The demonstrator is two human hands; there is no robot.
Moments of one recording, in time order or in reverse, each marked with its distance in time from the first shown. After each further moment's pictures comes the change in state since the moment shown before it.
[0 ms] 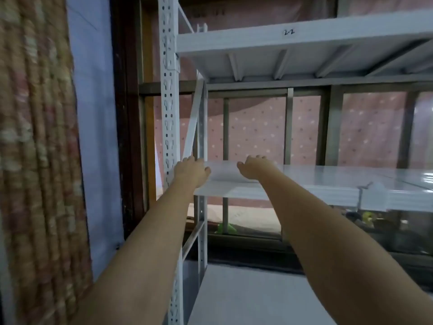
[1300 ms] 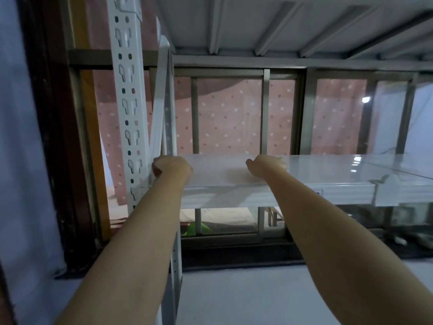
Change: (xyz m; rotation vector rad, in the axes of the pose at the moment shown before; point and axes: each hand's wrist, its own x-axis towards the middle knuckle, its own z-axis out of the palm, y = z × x) left_hand 0.141 -0.009 0.084 0.151 -0.383 -0.177; right_hand 0.109 0.024 0.046 -0.042 0.095 0.448
